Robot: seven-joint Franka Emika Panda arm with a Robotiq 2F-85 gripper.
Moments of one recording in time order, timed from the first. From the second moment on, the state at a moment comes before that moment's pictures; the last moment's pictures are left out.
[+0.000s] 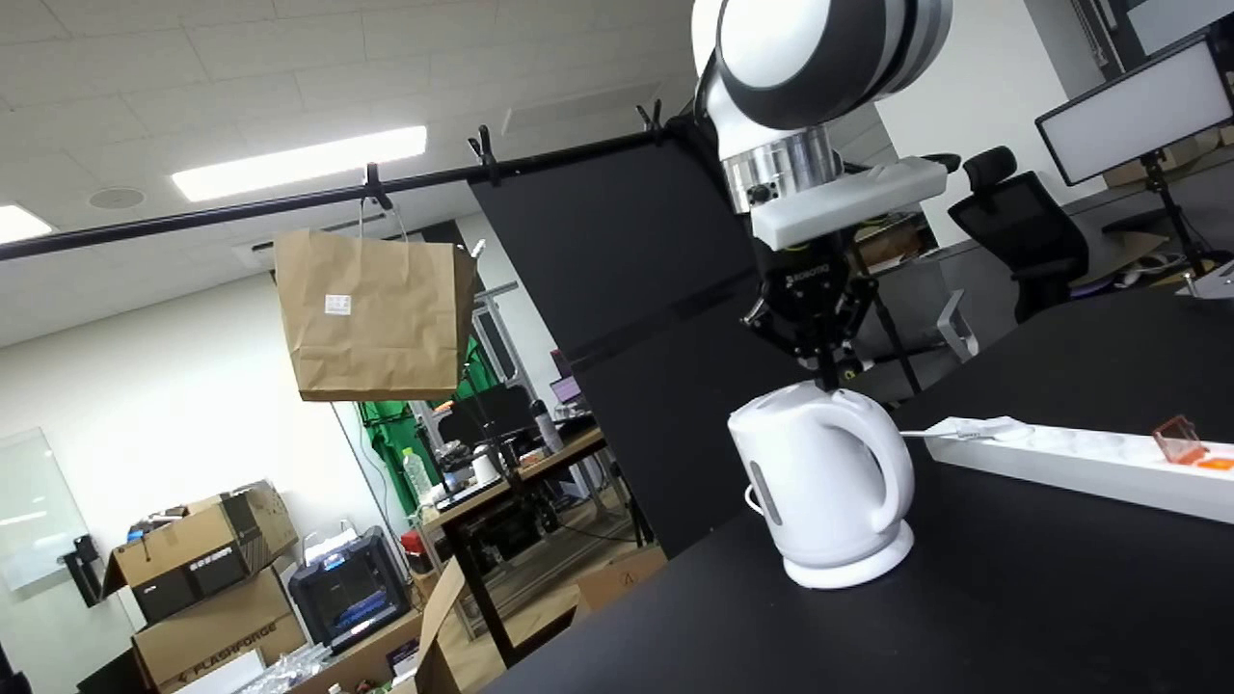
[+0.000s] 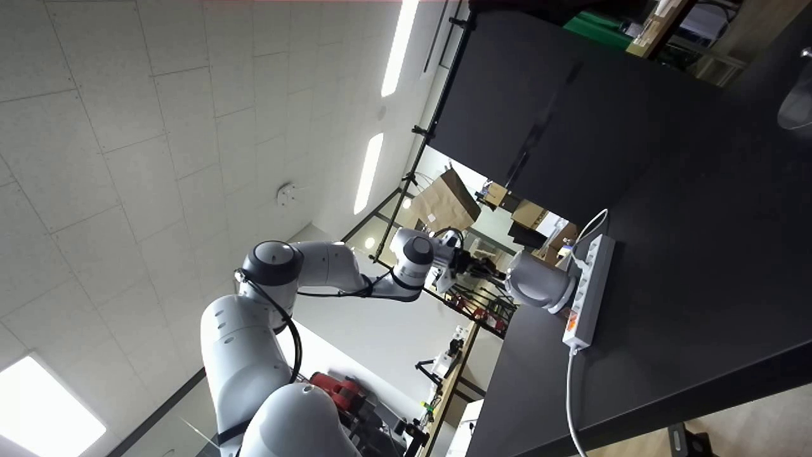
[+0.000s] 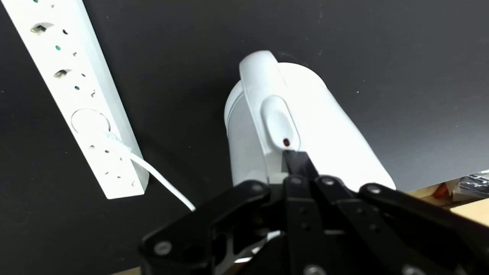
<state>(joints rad) 0.34 0.52 -0.09 -1.79 0.00 2.59 0.59</state>
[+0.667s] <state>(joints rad) 0.34 0.52 -0.09 -1.75 -0.02 2.50 0.62</state>
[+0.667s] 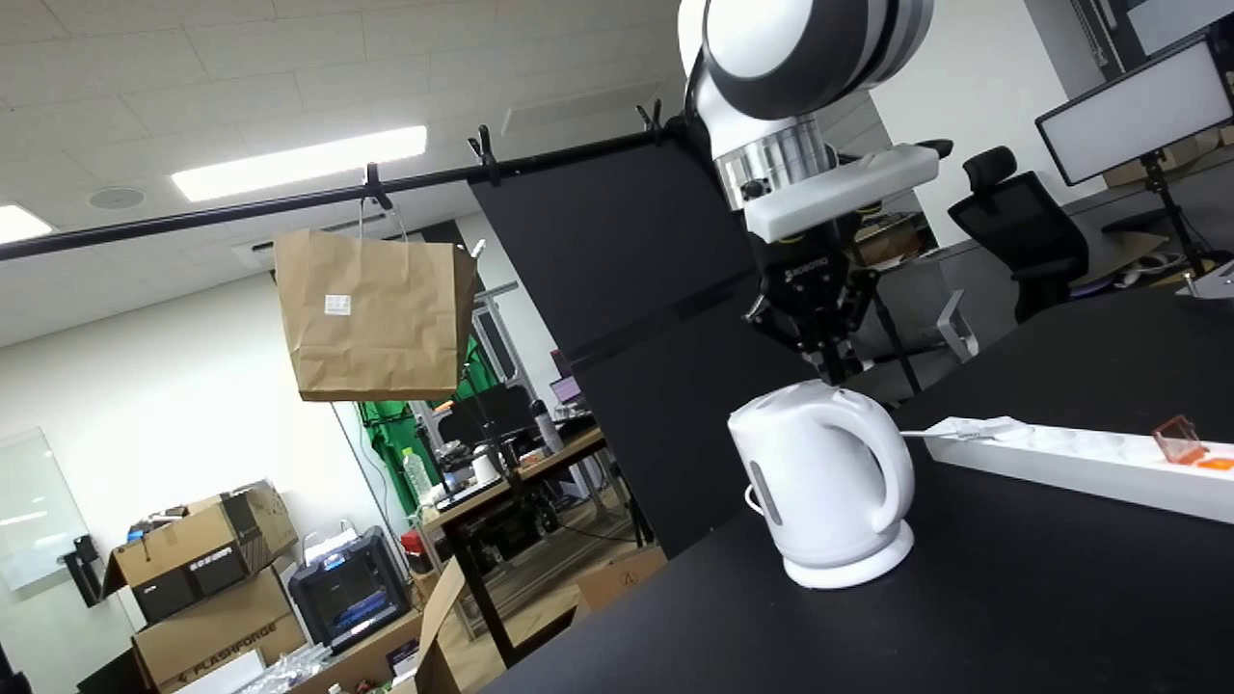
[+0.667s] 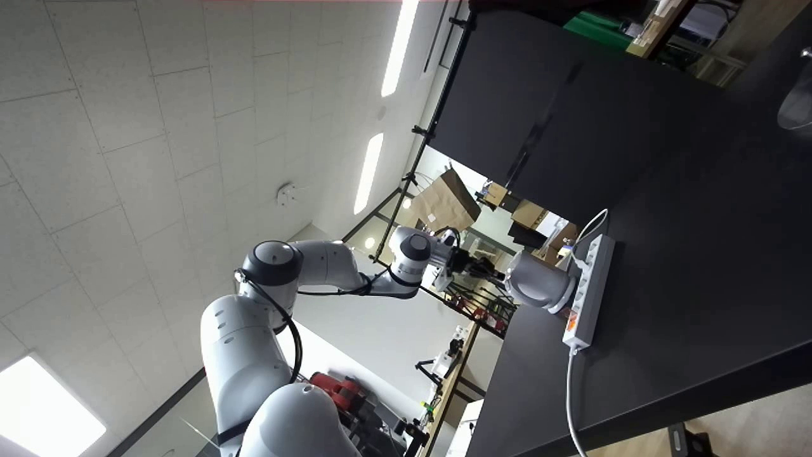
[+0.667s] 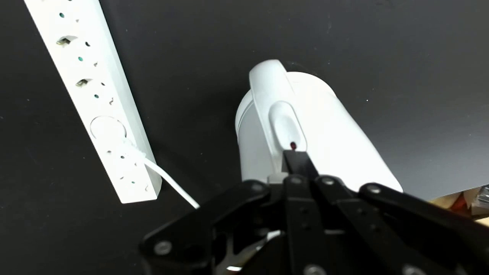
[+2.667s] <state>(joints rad) 0.35 0.55 -0.10 -1.76 -0.11 2.58 0.69</state>
